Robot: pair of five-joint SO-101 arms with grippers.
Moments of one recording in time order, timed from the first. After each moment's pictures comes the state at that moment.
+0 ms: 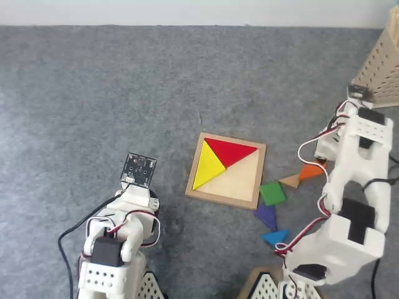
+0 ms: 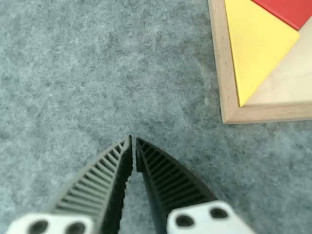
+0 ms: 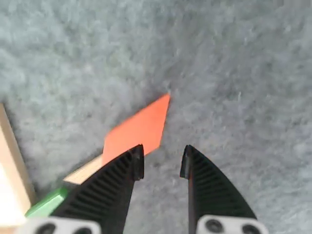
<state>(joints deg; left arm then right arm) 2.8 -103.4 97.6 72.0 -0.7 16.9 8.6 12.0 73.4 3.0</state>
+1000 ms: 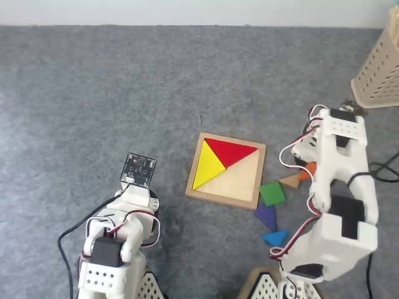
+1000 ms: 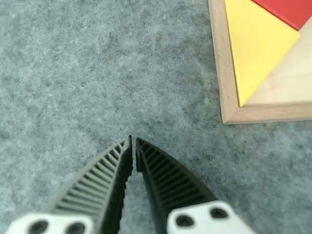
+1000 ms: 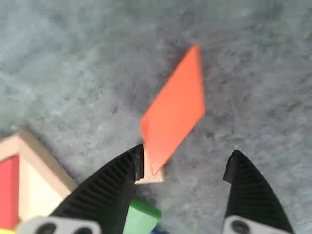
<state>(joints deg) 2.8 -103.4 97.6 72.0 -0.7 9.3 9.8 17.1 72.1 -27.7</state>
